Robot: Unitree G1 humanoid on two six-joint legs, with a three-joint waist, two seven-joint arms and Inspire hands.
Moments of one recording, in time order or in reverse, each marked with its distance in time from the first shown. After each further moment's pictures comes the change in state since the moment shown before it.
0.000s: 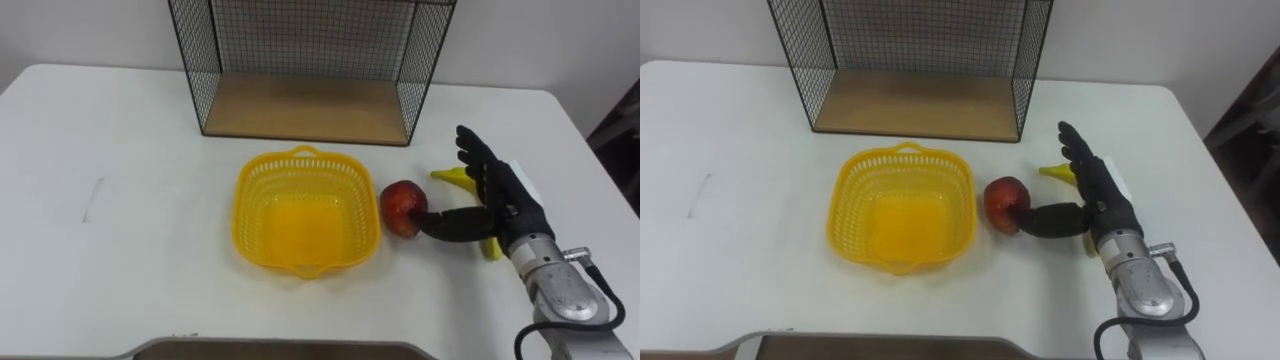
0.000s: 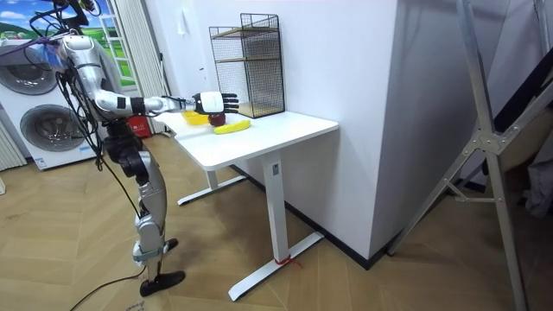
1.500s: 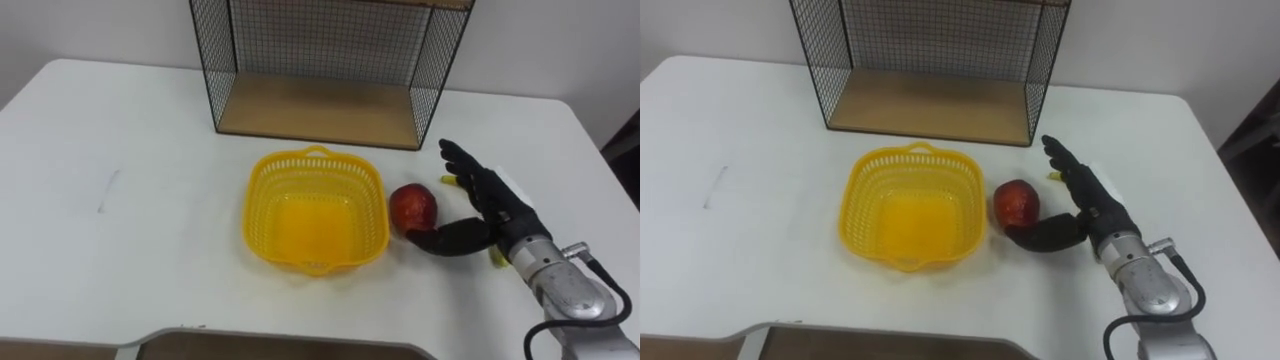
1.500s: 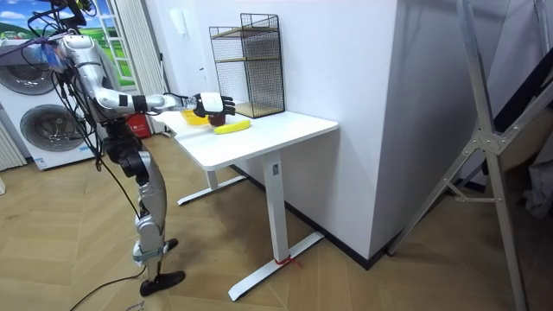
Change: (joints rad) left arm 0.003 0.010 -0.018 -0.035 -0.007 -0.001 -0.036; right arm -0.001 -0.044 0.009 0.000 -0.123 0.019 0.110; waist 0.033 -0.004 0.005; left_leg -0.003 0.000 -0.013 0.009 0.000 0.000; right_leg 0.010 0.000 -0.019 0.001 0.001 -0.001
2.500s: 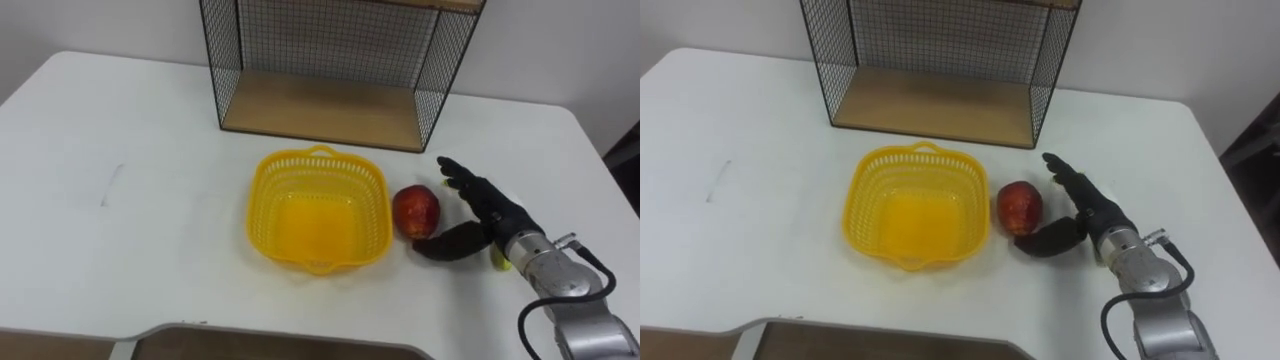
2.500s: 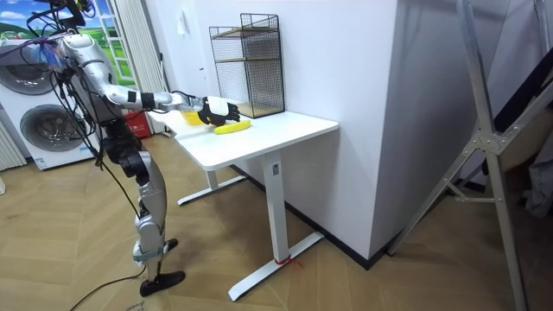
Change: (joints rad) left arm -0.007 0.003 -0.017 -0.003 0.008 0.003 -0.004; right arm -0.148 -0.001 0.000 0.203 -0.117 0.040 0.061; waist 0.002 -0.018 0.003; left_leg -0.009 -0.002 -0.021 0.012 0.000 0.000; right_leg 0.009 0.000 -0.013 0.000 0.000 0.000
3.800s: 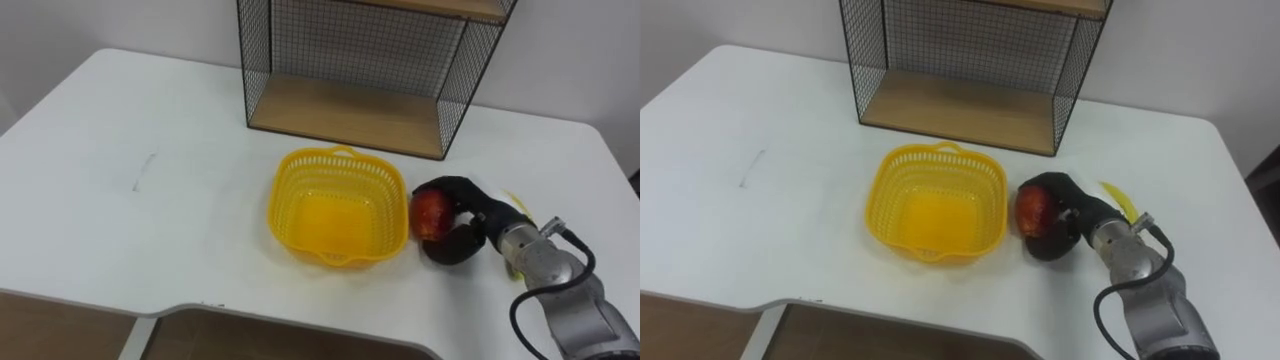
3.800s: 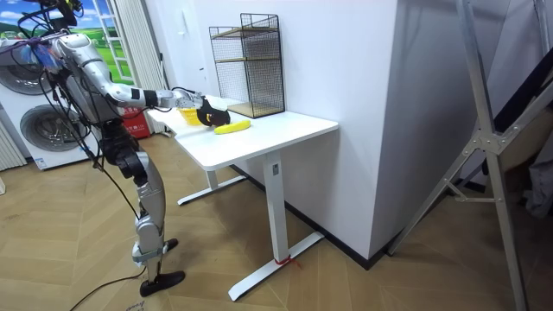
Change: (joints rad) left arm -0.030 0.017 -0.021 0.013 -0.001 0.005 -0.011; right arm -0.027 -0.027 0.071 0.013 -0.251 0.003 -0.002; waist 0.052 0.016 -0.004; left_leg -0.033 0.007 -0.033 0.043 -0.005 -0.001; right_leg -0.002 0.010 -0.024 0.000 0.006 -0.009
